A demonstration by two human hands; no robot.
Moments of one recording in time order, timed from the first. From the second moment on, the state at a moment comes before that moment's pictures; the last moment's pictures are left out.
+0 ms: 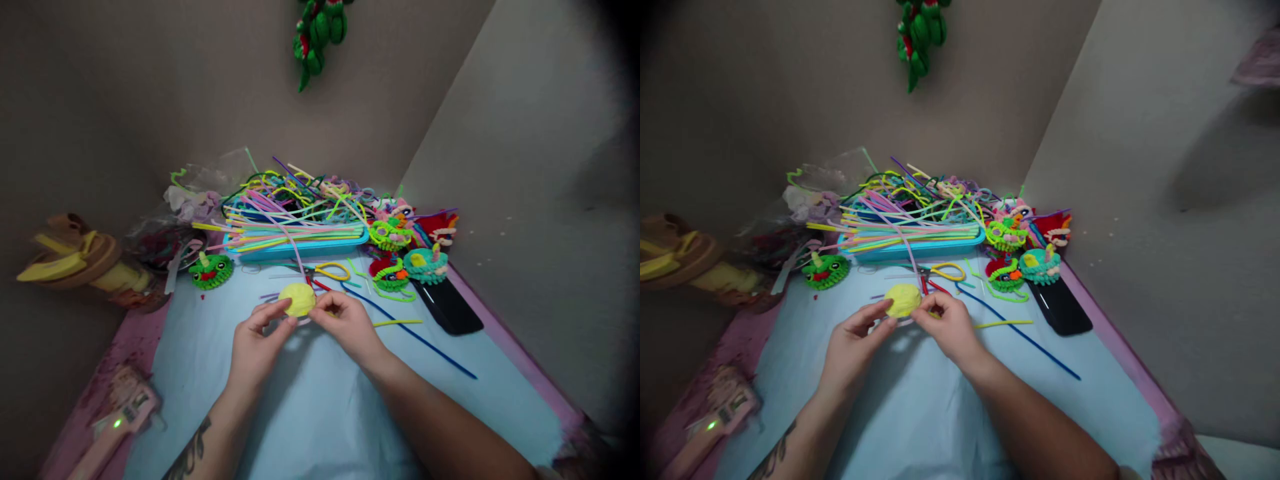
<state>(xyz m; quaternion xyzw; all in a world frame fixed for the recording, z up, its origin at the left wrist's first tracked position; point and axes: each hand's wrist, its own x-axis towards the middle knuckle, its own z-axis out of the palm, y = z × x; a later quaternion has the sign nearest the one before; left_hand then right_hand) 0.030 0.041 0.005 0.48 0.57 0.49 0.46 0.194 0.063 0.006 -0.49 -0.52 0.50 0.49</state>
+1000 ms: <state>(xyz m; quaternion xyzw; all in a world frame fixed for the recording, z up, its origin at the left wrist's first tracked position) 0.035 0.039 0.012 0.50 0.60 0.48 0.39 0.188 0.055 0.008 -0.54 -0.52 0.48 0.45</state>
